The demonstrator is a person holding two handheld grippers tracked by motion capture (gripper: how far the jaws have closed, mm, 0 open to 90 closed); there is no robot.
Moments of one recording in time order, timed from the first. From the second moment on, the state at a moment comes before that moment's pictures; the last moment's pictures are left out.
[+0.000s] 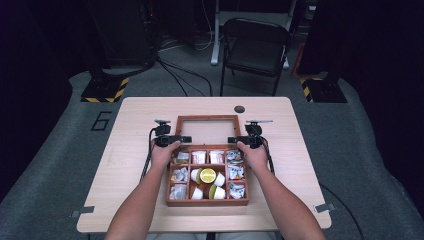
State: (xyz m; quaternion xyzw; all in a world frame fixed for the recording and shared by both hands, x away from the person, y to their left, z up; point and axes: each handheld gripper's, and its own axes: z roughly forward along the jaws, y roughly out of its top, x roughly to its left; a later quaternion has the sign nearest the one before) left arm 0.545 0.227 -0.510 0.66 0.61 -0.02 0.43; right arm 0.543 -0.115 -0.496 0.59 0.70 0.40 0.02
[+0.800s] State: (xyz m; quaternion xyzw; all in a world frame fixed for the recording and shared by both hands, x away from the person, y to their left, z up) left arm 0.527 0.237 -0.483 0.69 0.60 0.03 0.41; right arm 0.525 -0.123 -0.470 0.56 0.71 0.41 0.08
